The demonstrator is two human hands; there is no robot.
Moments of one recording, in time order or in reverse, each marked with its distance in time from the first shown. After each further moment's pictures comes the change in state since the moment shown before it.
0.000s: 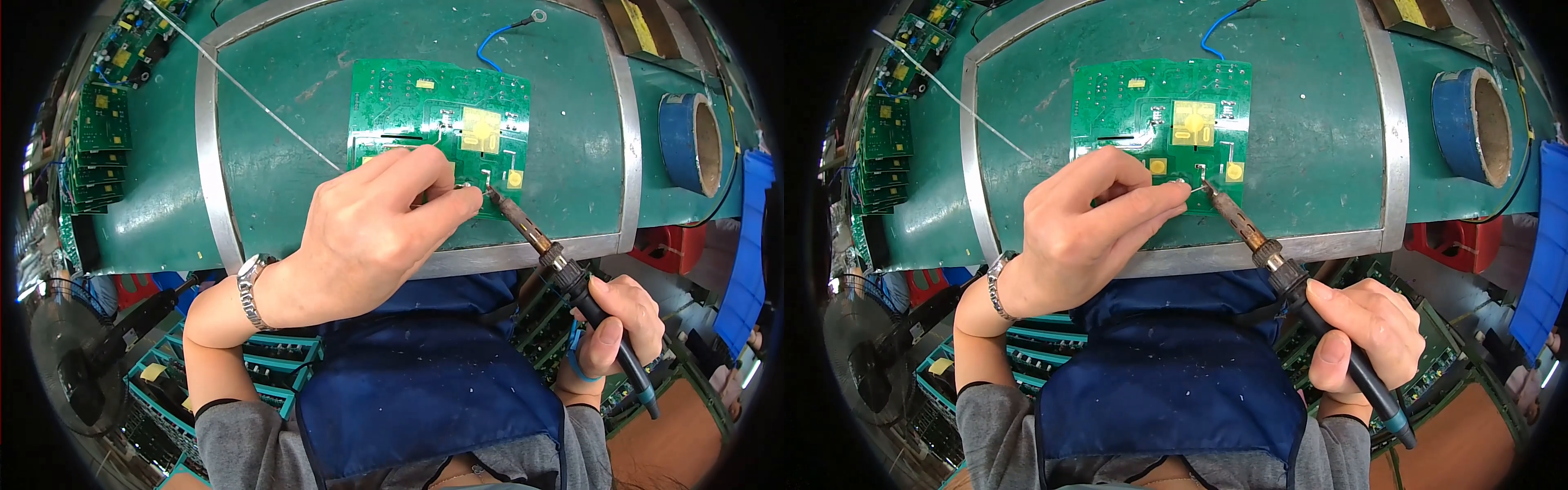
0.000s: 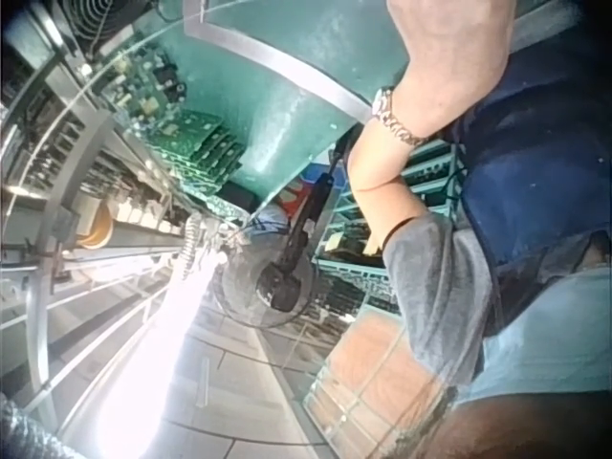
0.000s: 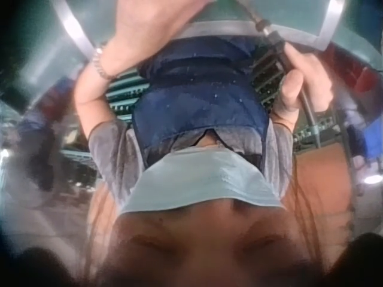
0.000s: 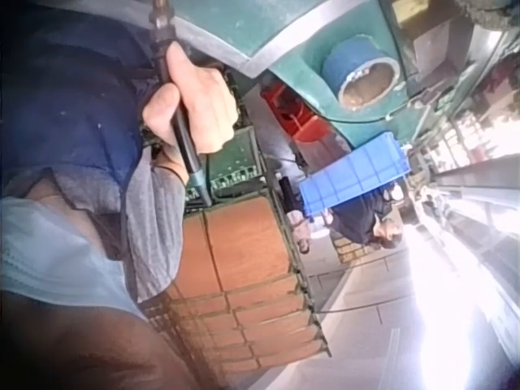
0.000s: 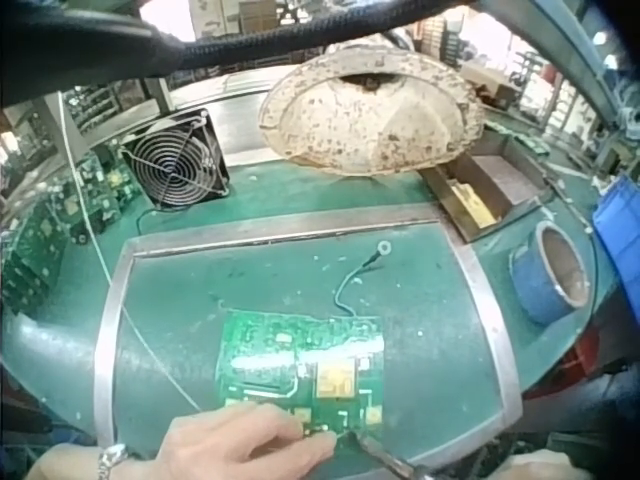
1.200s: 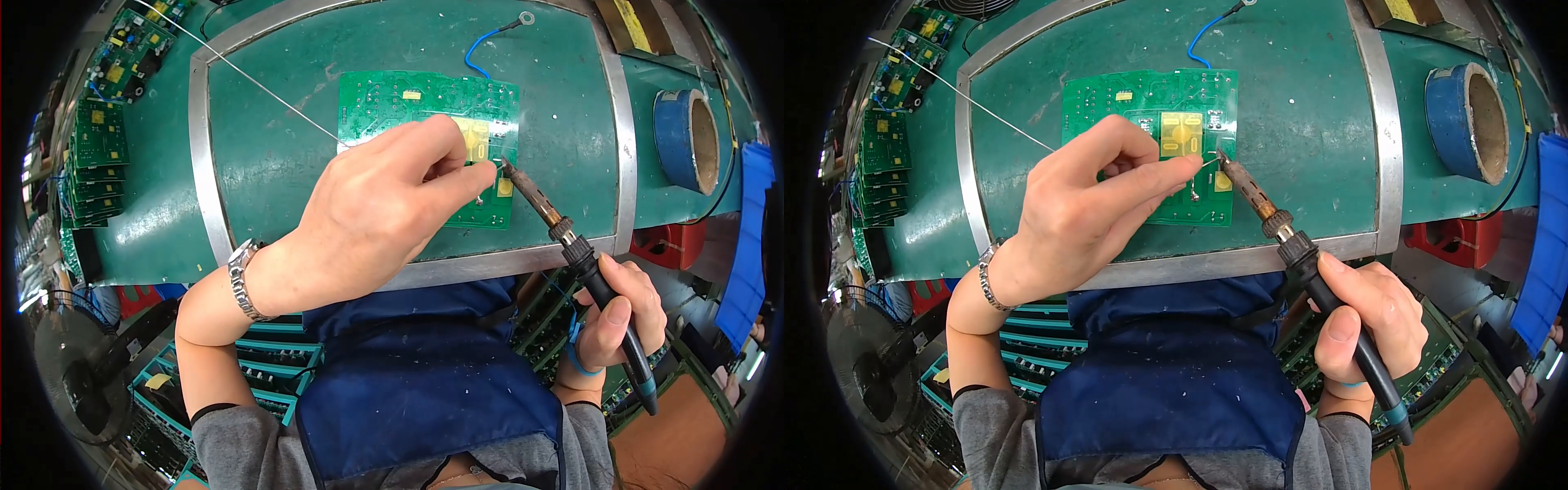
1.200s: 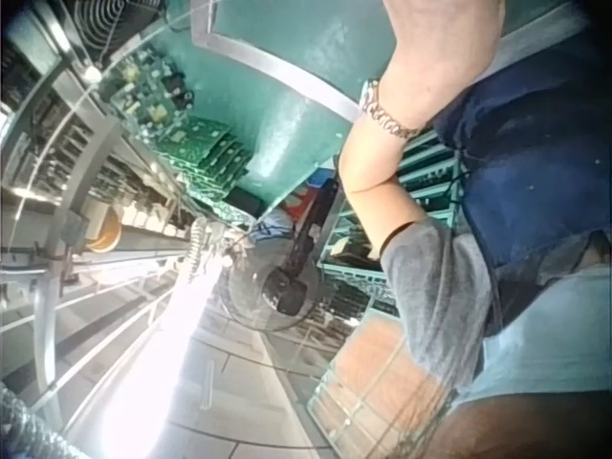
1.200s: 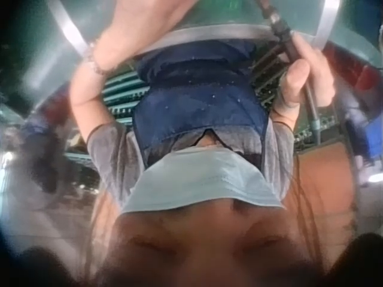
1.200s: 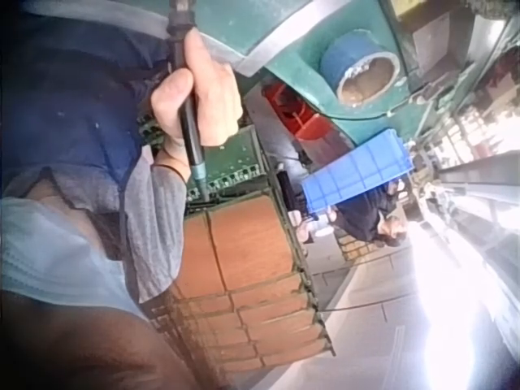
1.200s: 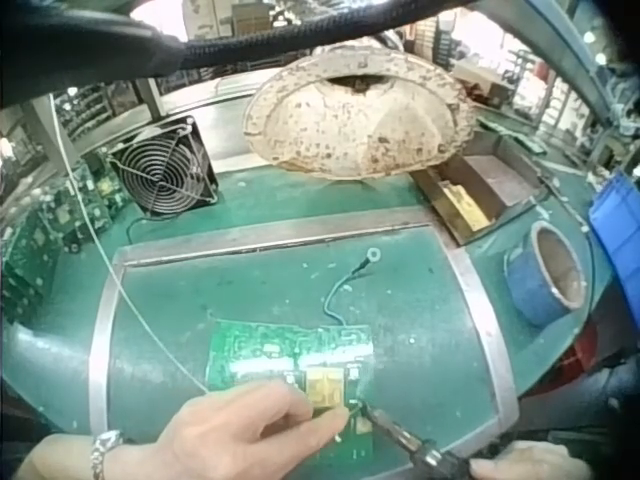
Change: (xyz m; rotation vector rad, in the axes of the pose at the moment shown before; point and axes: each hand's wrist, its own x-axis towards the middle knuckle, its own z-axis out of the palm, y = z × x) left_hand 0.024 -0.014 0.003 -0.026 -0.015 0.082; right_hand 0.008 0.008 0.005 -0.067 0.084 0.034
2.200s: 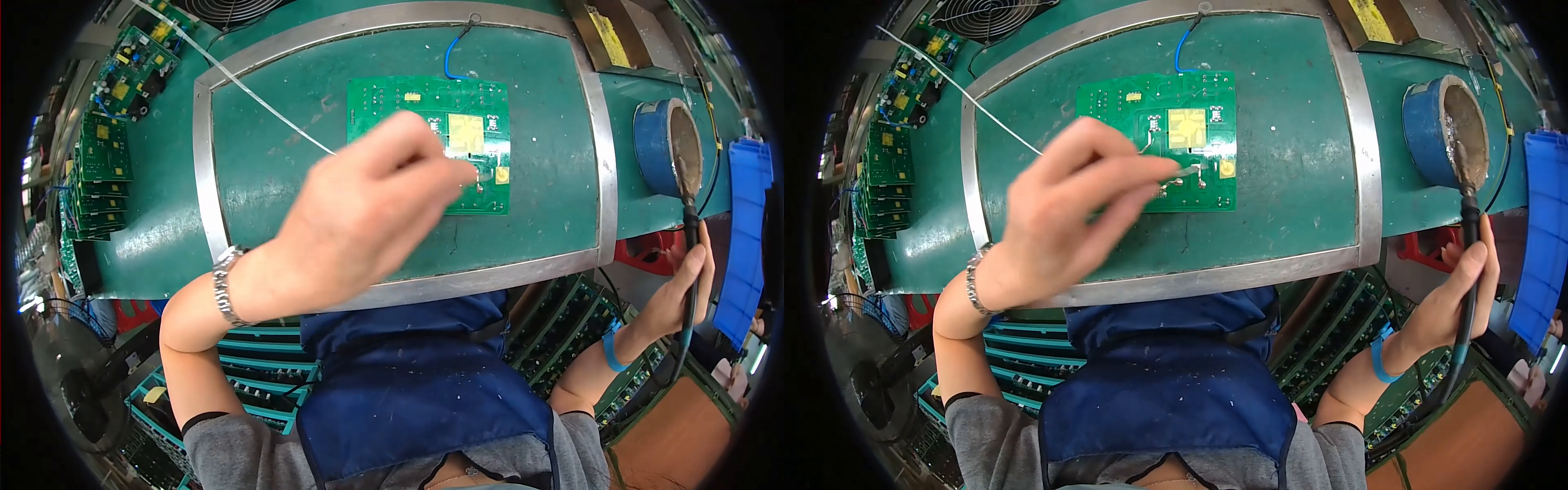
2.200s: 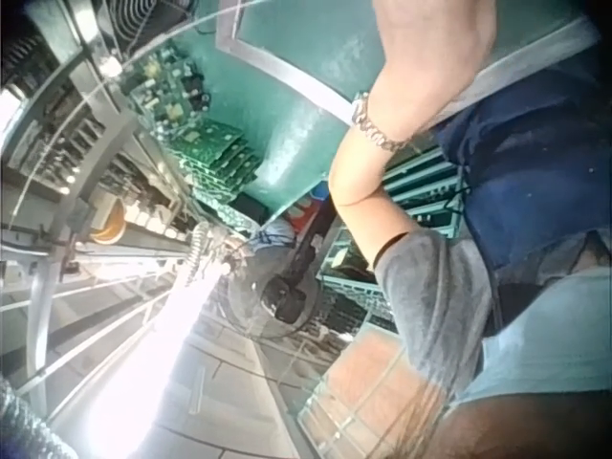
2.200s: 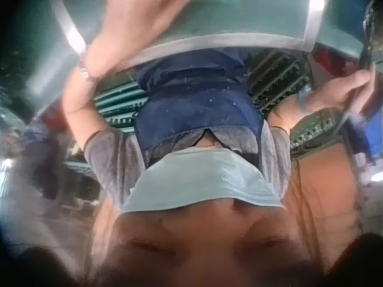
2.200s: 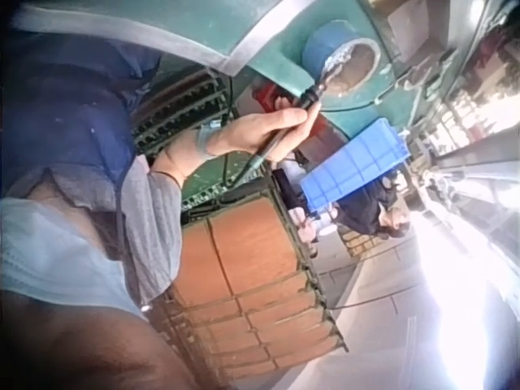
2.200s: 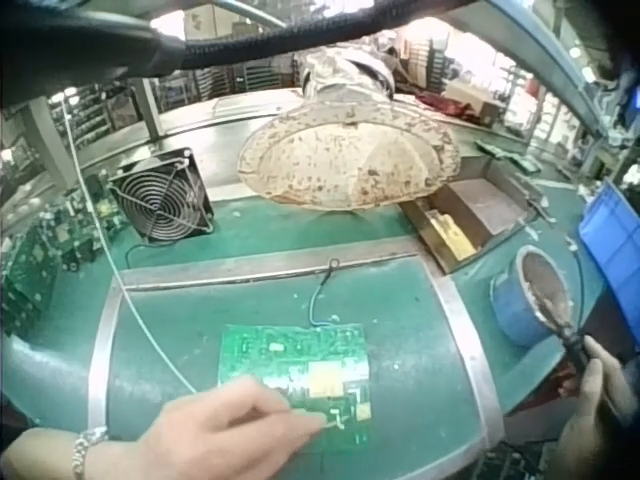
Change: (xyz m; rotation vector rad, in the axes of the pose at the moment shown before) left_hand 0.012 0.000 -0.019 -0.105 -0.001 -0.042; right_hand 0.025 0.054 -0.058 -0.538 0.554 0.200
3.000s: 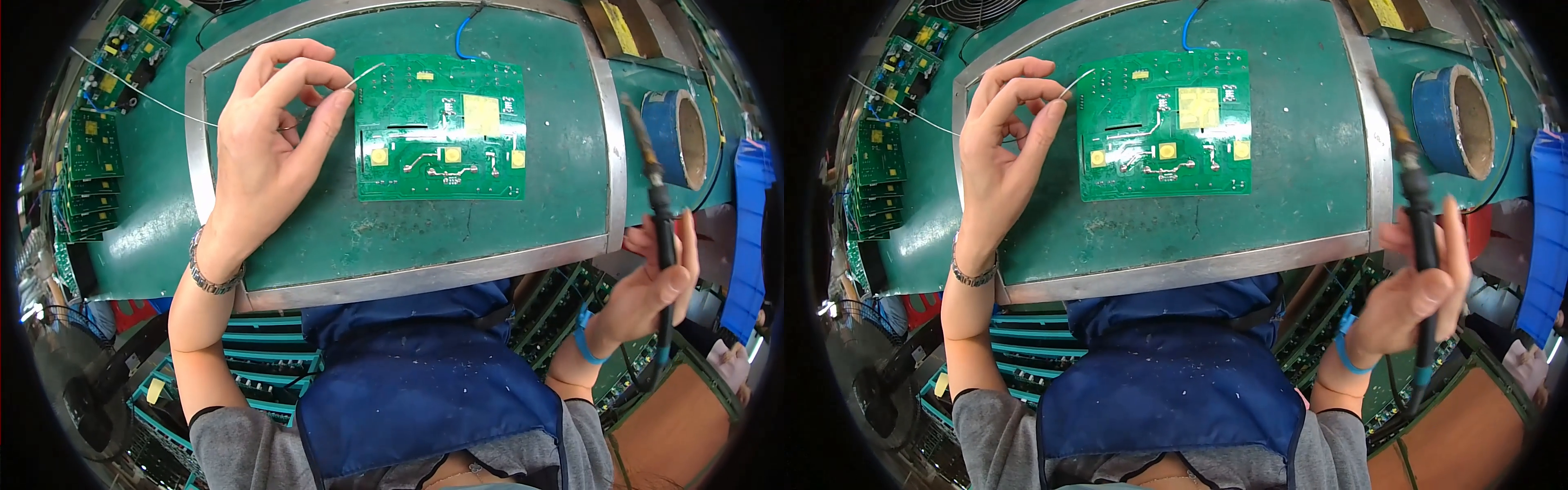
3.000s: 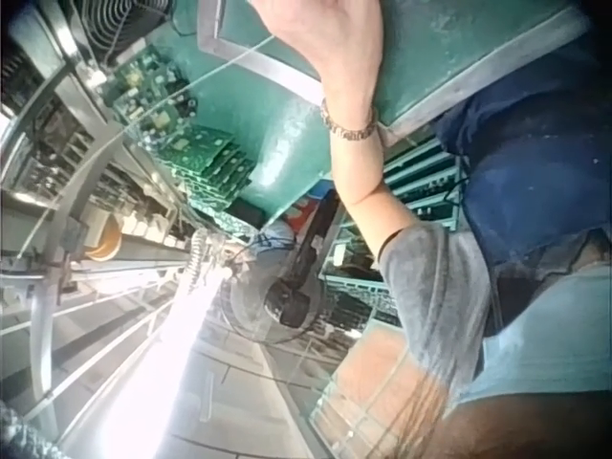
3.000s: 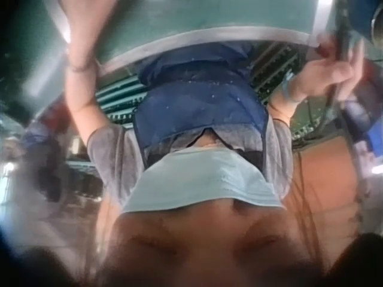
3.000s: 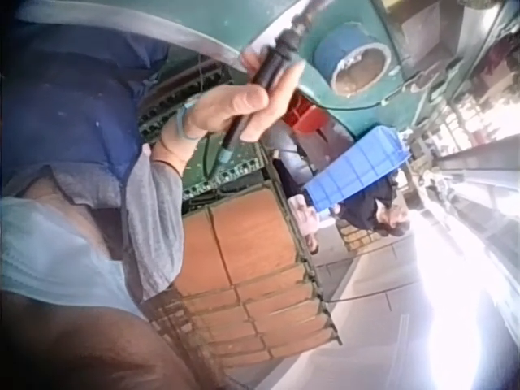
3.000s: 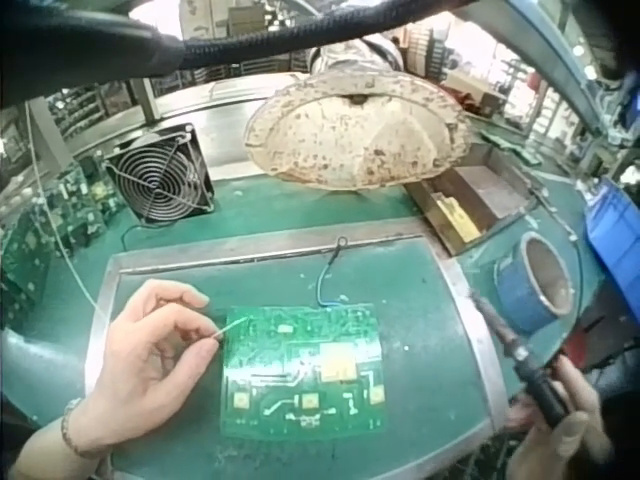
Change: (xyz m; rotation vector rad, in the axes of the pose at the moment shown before) left_hand -0.019 -0.054 -0.029 0.166 0.235 -0.220; right_hand -0.044 -0.046 0.017 0.353 -0.209 -0.002
